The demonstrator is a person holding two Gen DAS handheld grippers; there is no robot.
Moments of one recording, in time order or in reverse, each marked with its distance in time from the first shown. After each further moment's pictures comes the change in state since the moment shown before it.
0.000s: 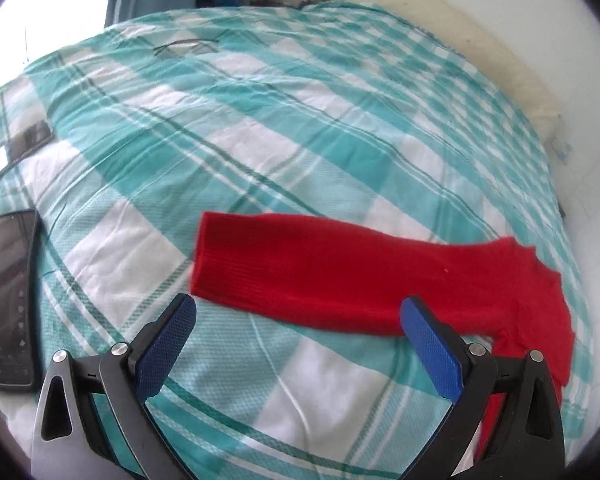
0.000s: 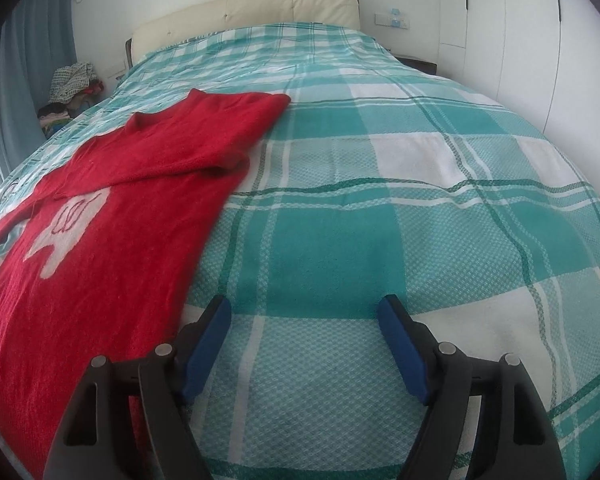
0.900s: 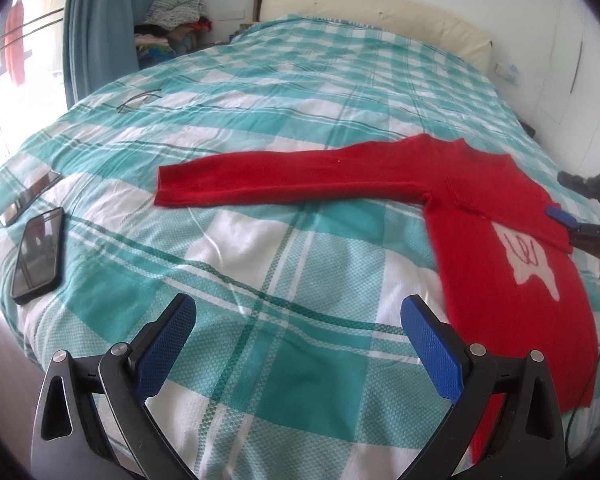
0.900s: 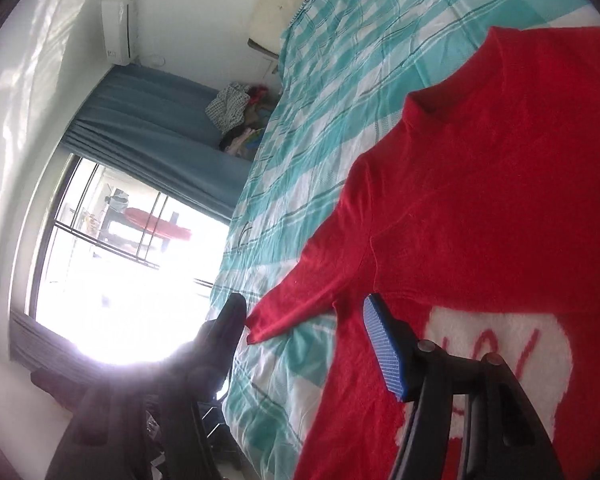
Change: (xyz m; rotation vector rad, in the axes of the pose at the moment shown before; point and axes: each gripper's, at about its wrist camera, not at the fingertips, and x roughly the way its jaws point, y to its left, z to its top) left arm -0.089 -0.086 -0.154 0.388 -0.119 0.004; right arm 0.050 0.173 0.116 0.315 0.247 0.922
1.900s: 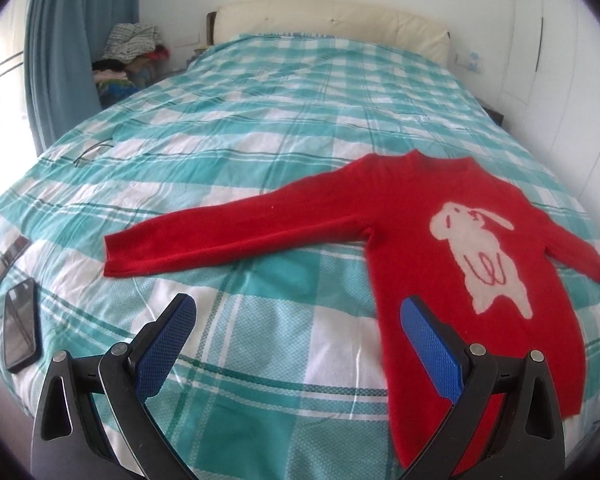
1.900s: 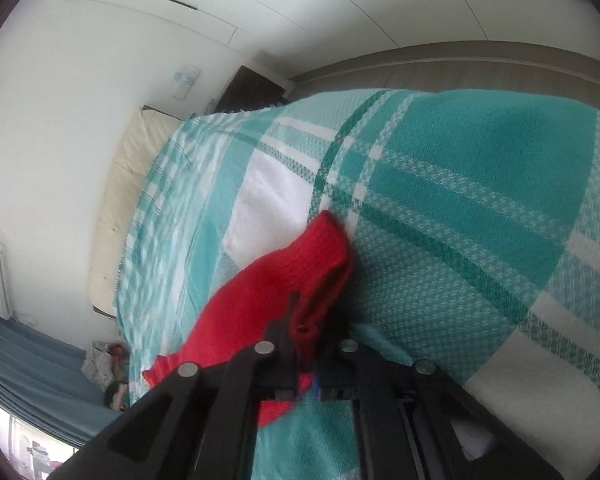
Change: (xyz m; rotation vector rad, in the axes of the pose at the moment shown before) left arm -0.005 -0.056 0.043 0.114 -0.065 -0.069; right arm -0.386 -0.260 -0.012 0.534 -0.700 -0.524
